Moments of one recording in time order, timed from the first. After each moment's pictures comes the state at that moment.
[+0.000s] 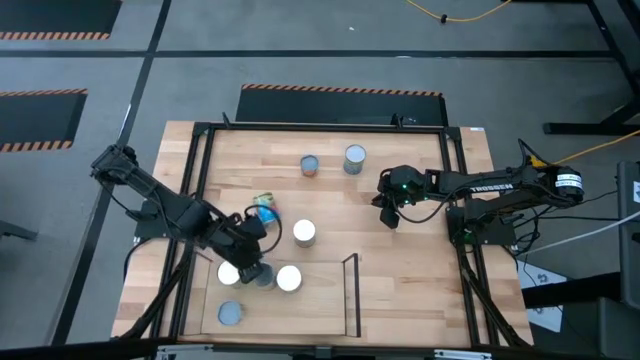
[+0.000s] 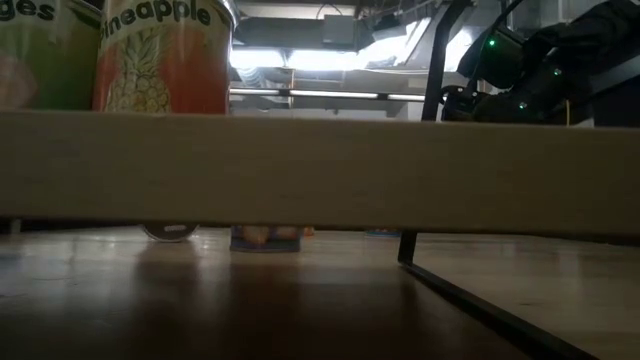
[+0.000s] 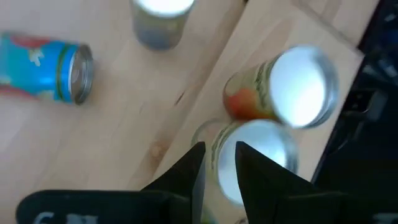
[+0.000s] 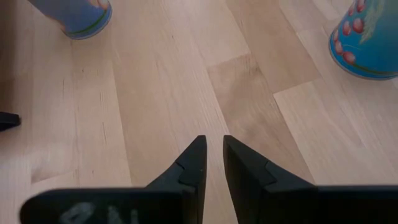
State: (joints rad) left arm -0.53 1.31 1.19 -0.95 -0.20 -1.08; right arm -0.22 1.21 0.48 -0.10 -0.08 0.15
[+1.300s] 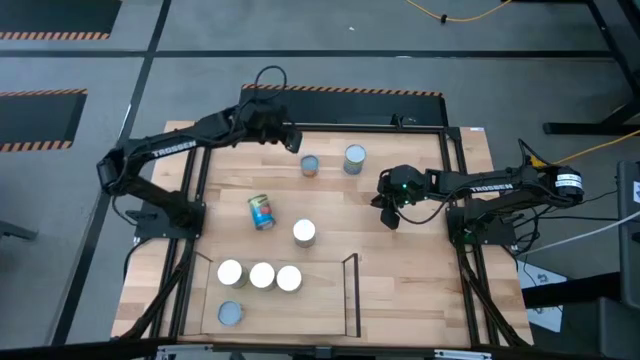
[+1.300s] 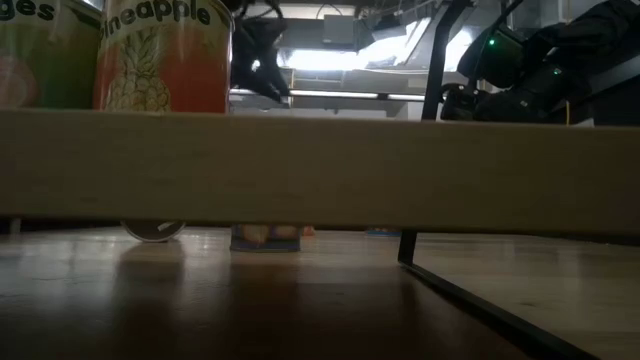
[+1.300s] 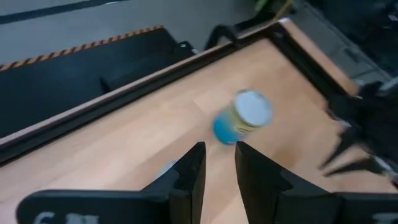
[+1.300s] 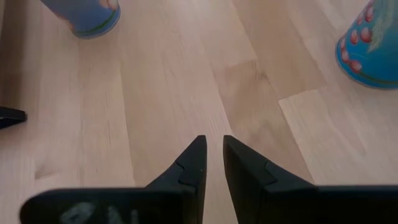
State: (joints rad) left arm 0.51 1.38 1.19 -0.41 -0.04 -0.49; right arm -0.22 1.21 0.48 -0.08 -0.10 0.12
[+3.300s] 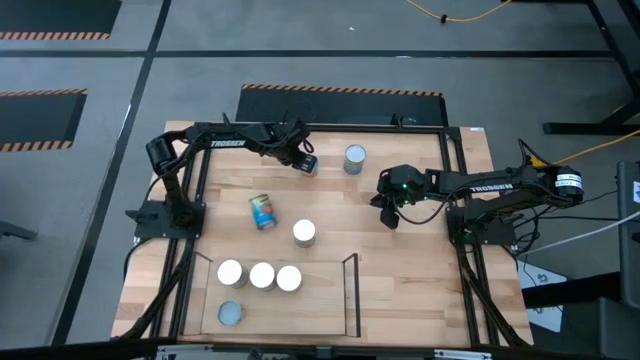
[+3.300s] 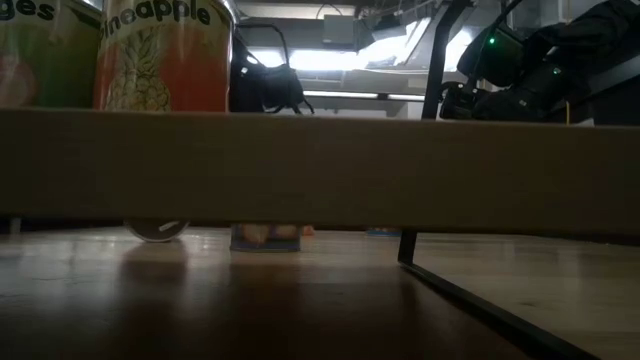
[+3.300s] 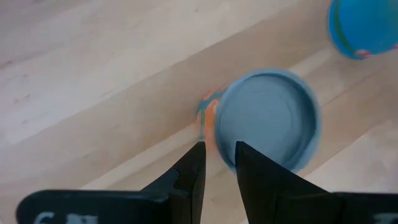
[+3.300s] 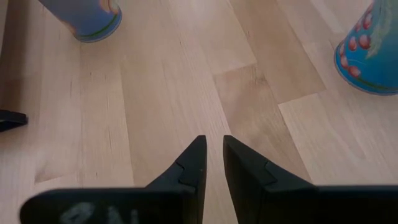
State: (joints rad) left arm 0.52 1.79 1.19 -0.48 0.01 -0.60; right arm -0.22 1.21 0.48 -0.07 -0.10 0.12
